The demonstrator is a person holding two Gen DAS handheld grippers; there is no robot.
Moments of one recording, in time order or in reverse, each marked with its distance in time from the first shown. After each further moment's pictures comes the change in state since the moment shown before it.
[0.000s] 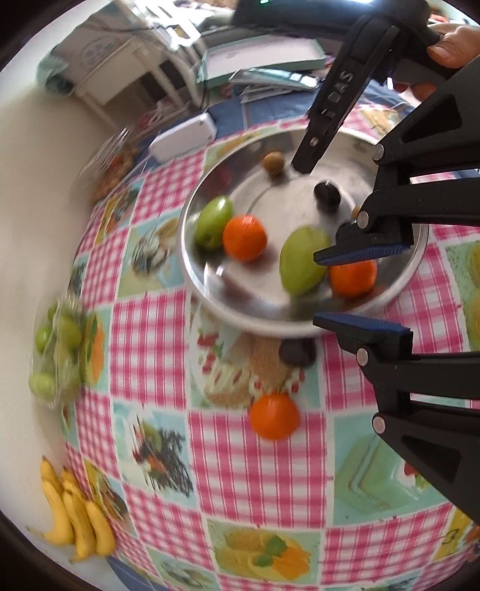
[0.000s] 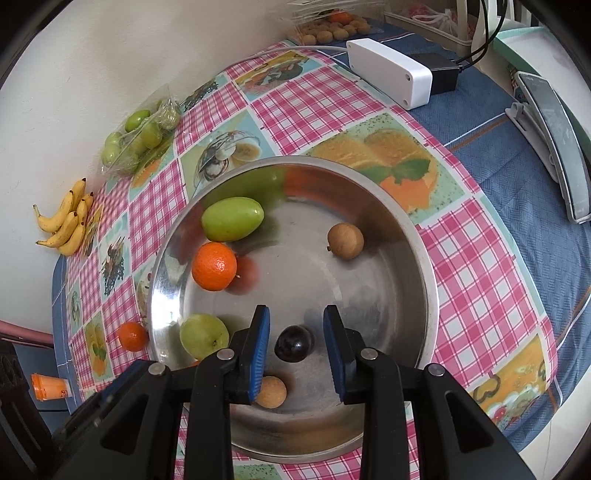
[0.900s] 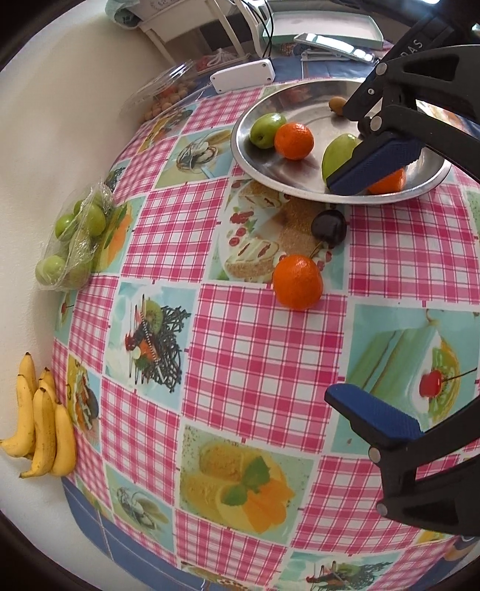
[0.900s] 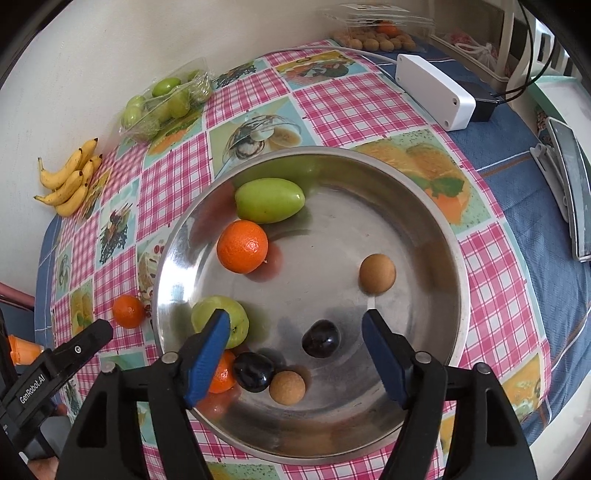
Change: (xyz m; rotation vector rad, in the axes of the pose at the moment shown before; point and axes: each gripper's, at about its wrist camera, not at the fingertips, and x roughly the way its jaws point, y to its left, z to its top) left arm -0.010 0.074 0.007 -0.177 -0.056 0.124; right arm 0.009 0.034 -0.011 -0.160 -0.006 -0.052
